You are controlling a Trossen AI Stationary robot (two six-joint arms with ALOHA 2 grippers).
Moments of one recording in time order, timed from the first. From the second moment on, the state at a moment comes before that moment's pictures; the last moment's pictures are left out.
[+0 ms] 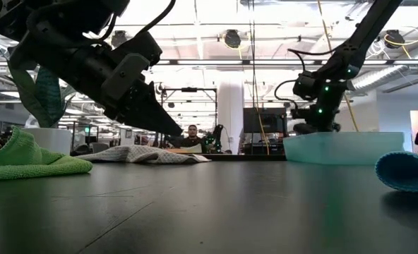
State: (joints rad) left arm -0.33 1.70 0.65 0.42 -0.50 -0.37; right arm -1.00 1.58 0.76 -0.22 0.02 -0.18
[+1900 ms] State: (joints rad) left arm -0.33 1.70 0.65 0.48 -0.50 -0.35; right arm -1.00 1.55 0.78 -0.44 0.52 -0.11
